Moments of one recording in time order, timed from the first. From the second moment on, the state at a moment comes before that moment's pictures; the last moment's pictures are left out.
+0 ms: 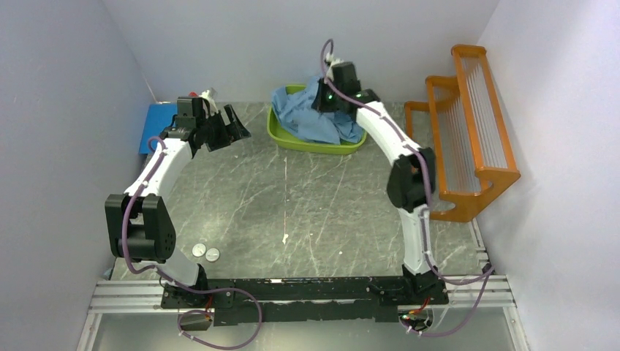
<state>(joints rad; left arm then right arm) -0.05 1.58 1.30 -0.40 0.35 -0.44 0.41 2.27 2.16 -0.49 -0.15 0.34</state>
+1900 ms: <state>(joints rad) -0.21 1.71 1.44 -0.59 0.30 -0.27 0.16 1.60 1.04 -0.22 -0.19 0.45</state>
